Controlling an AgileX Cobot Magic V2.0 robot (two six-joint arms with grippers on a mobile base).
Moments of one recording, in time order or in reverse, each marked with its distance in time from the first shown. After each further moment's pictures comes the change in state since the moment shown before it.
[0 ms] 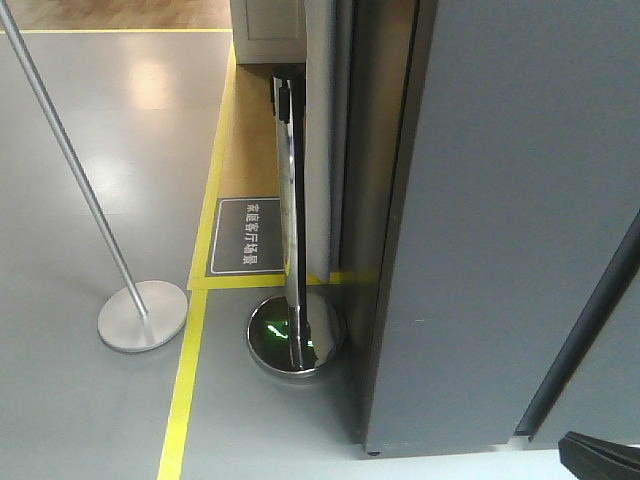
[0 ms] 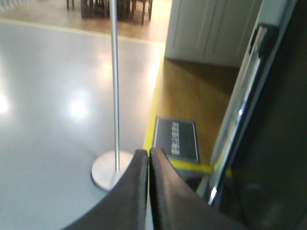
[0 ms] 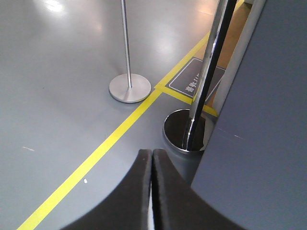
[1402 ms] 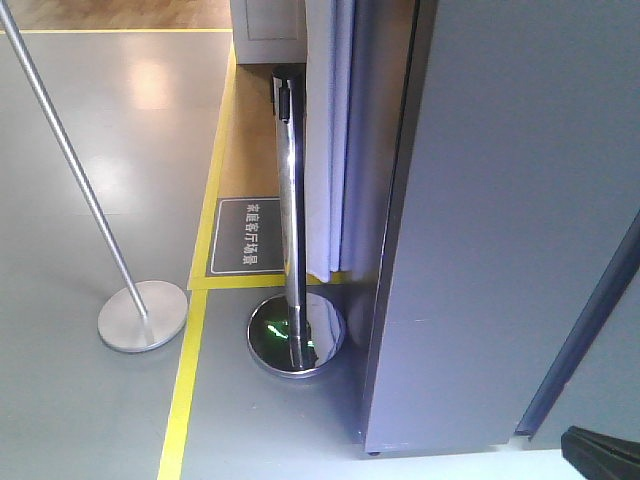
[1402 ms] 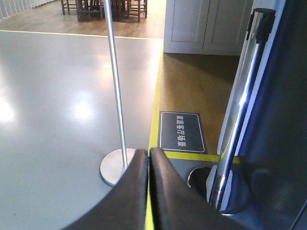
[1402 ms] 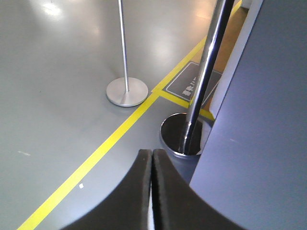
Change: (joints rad) left arm -0.063 -0.051 0.000 0.079 0.096 0.000; right arm 0.000 -0.002 0.000 -0.002 -0.021 -0.004
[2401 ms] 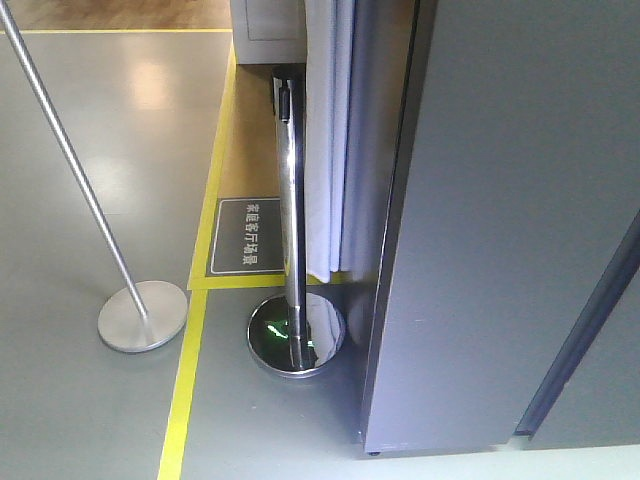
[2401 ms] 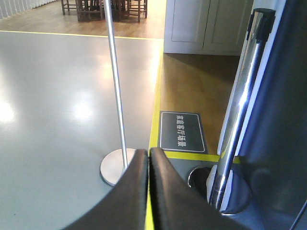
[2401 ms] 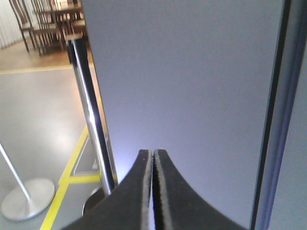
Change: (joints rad) left arm 0.000 0.000 0.000 0.001 0.000 0.000; right arm -0.232 -0.319 0.357 -0.467 -0.428 0.670
